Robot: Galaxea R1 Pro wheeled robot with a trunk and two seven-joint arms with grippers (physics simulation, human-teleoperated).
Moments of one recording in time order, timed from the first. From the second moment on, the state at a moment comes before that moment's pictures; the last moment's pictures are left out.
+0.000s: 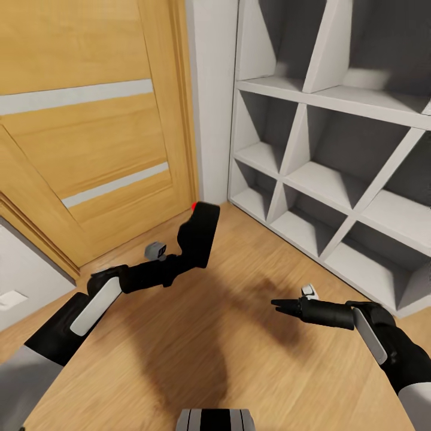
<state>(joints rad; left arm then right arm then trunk) -0.74 0.32 -0.47 -1.32 0.97 0.48 -0.93 -0.57 -0.33 0.02 -1.05 -0.44 0.99 1.15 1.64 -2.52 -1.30</state>
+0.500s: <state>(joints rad) -0.74 0.32 -0.47 -1.32 0.97 0.48 -0.93 -0.57 -0.33 0.02 -1.05 -0.44 0.99 1.15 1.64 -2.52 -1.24</state>
